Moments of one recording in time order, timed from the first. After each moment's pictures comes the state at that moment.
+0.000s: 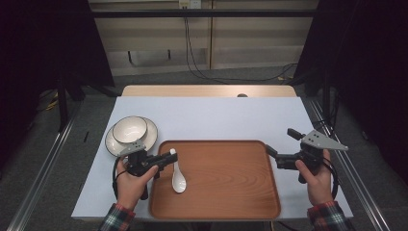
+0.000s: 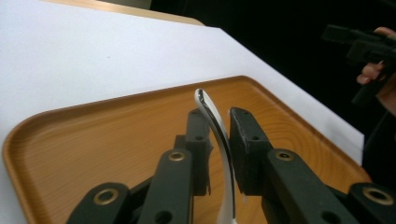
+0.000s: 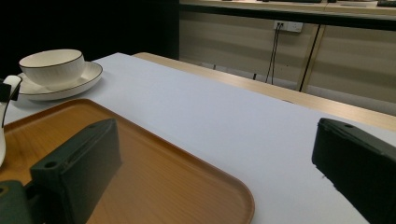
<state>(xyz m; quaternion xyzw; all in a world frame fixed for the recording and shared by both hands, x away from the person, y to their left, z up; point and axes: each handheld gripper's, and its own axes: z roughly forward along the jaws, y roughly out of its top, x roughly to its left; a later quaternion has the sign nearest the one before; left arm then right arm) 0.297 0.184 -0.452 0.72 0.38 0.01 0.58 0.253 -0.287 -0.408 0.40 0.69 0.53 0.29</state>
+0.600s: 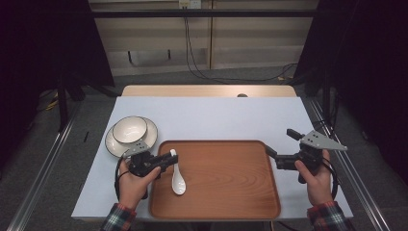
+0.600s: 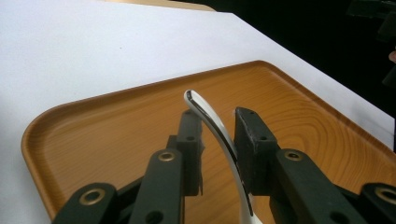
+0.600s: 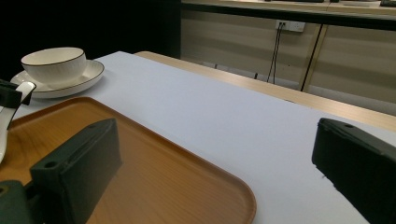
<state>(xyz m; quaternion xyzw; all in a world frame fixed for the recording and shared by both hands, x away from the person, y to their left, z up) 0.299 0.180 -0.458 0.74 0.38 0.04 0.55 0.253 -0.286 -0.408 0.40 0.69 0.52 0.29</state>
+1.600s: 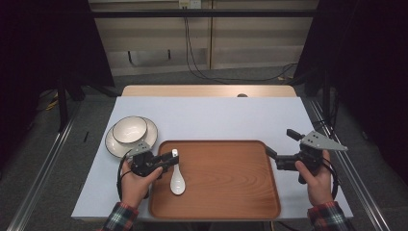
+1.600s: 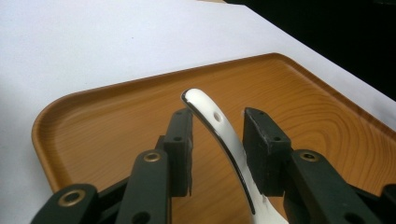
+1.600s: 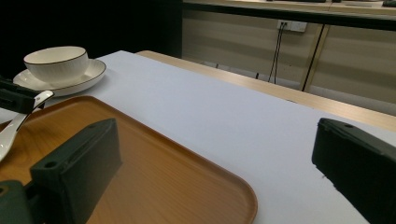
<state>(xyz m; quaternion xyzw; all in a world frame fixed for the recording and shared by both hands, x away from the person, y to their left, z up) 0.305 0.178 -0.470 0.75 0.39 0.05 0.54 0.252 -0.285 -0.408 0.40 0.69 0.53 0.29</state>
